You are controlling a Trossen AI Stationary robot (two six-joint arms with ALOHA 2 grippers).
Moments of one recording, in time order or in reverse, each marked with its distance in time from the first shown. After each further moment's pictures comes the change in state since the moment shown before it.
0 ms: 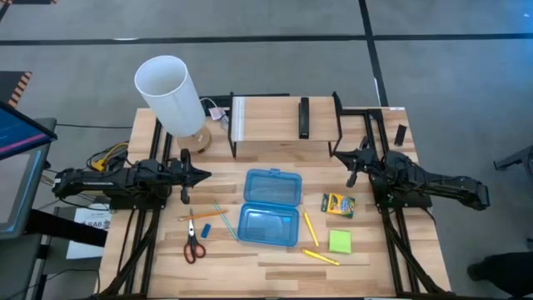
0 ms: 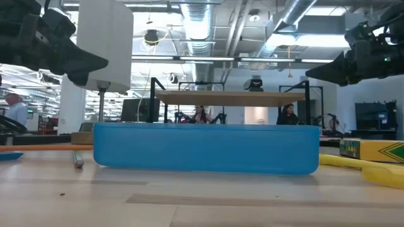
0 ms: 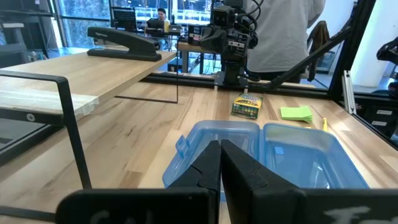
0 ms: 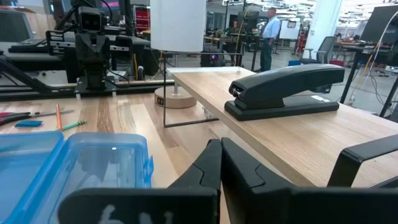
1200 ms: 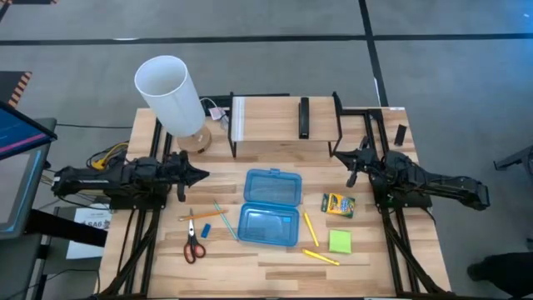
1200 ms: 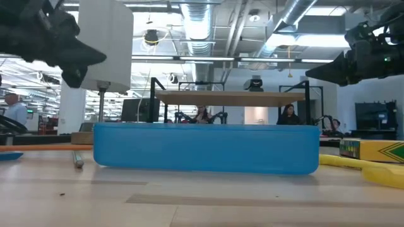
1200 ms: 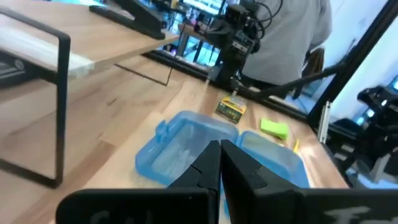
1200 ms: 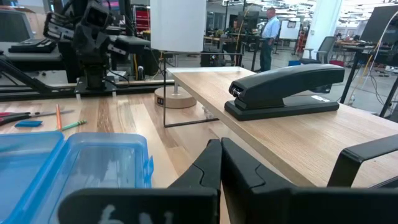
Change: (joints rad) left arm -0.012 0.037 0.129 -0.173 -0.005 -0.297; right arm 0.000 0.000 0.000 0.000 0.000 0.000
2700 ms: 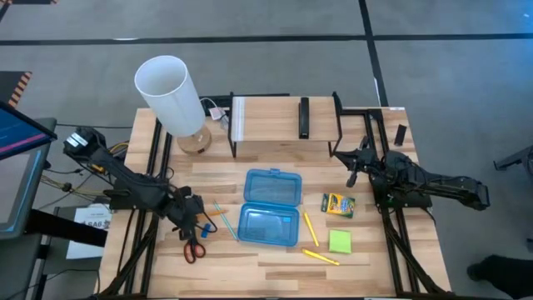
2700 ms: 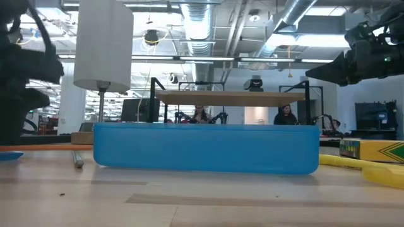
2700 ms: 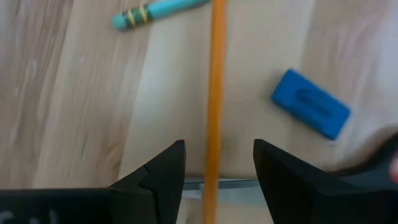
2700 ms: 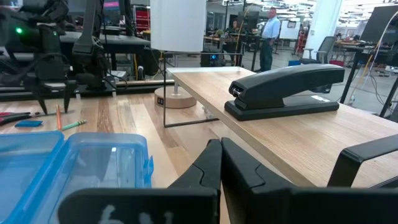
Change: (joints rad) left arm -0.611 1.021 0.308 -0.430 -0.074 -0.454; right arm 0.000 0.000 0.000 0.000 0.000 0.000
